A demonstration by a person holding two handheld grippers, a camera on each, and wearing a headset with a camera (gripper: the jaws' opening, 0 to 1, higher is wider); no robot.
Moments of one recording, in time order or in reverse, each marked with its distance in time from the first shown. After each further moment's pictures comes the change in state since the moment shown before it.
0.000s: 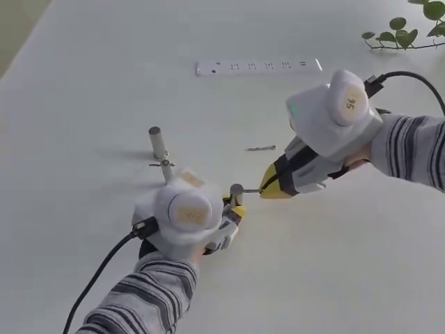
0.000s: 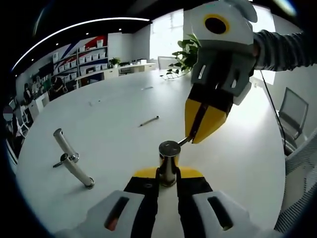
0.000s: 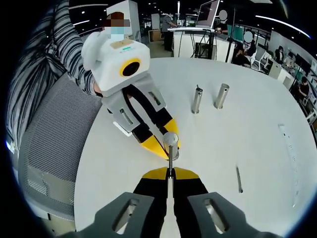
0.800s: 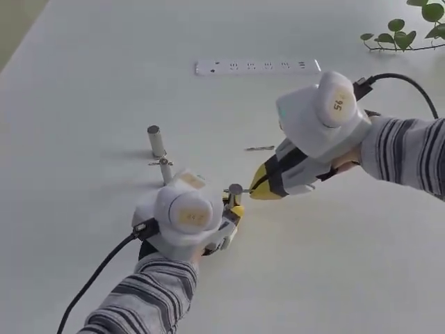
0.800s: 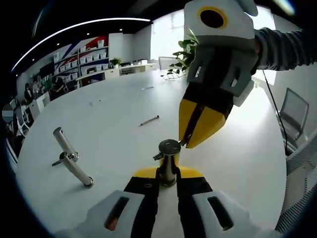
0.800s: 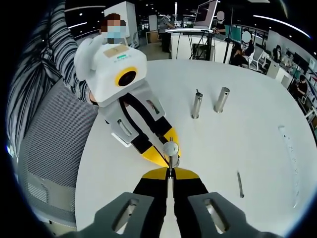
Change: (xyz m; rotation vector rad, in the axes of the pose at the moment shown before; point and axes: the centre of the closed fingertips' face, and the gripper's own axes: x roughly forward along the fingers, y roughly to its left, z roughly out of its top) left arm 0.001 0.000 -0.001 -0.002 -0.003 0.005; right arm 0.006 -0.001 0.009 0.022 -0.014 -0.016
